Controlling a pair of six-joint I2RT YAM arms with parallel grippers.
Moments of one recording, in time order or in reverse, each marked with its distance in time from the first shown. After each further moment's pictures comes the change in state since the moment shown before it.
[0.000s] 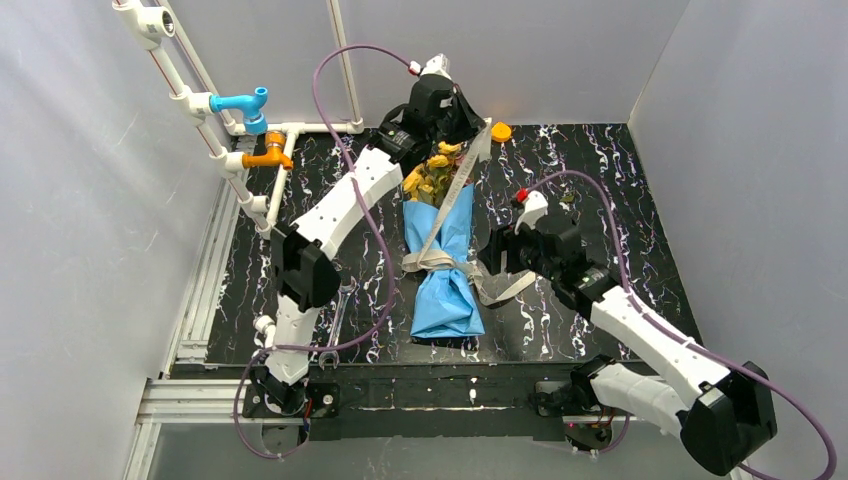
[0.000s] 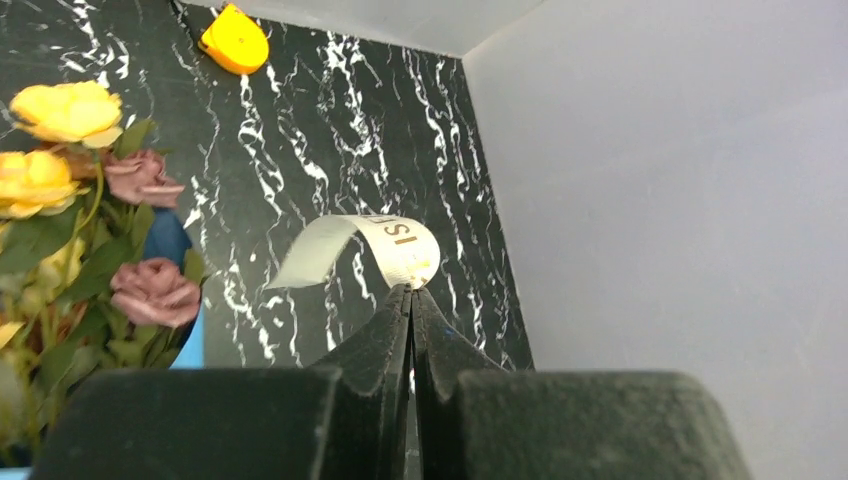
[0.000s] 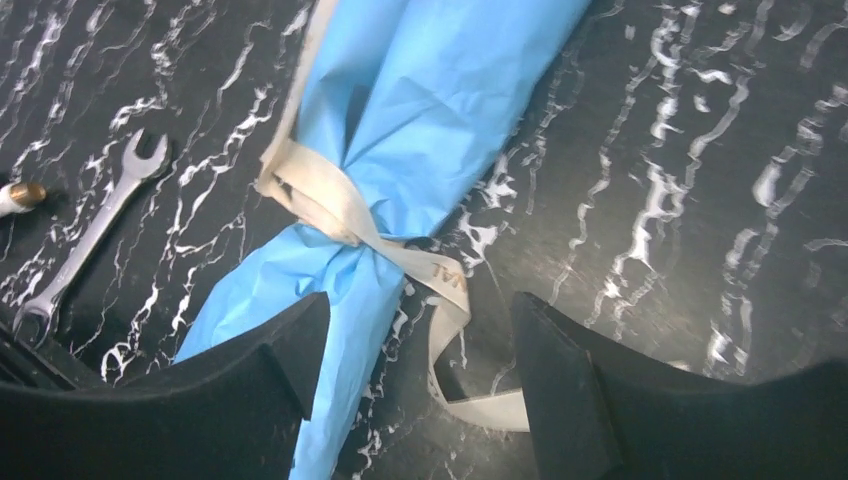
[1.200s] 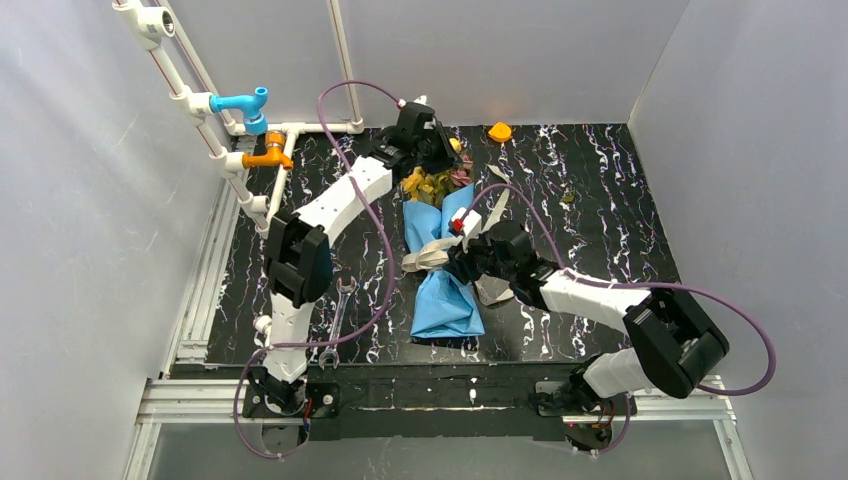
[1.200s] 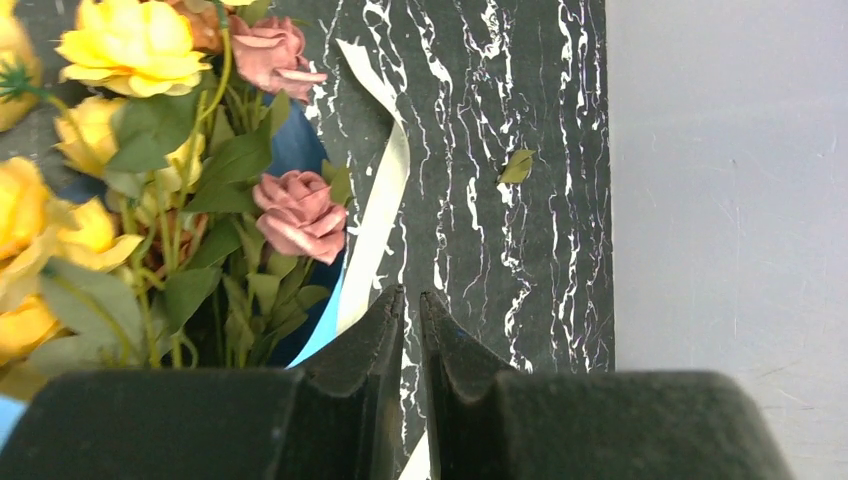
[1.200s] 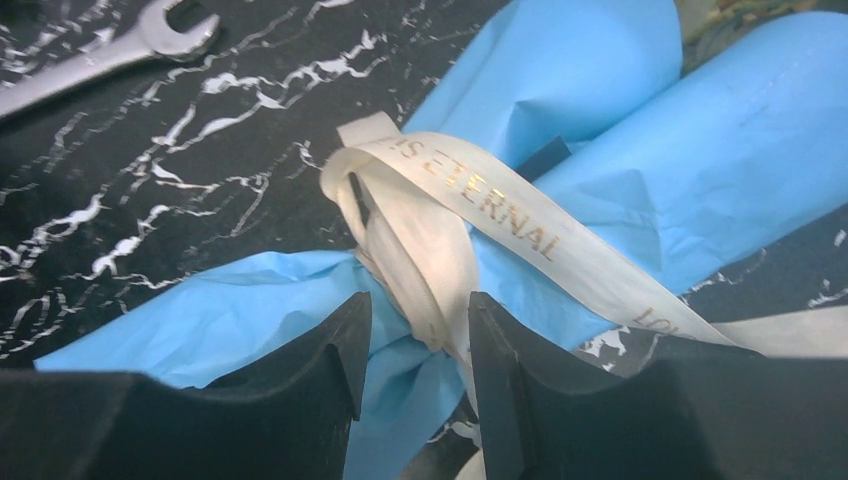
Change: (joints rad) left arm 0.092 0.034 -0.265 0.077 0.150 -0.012; right arm 0.143 0.384 -0.108 0.539 -0.206 -0.360
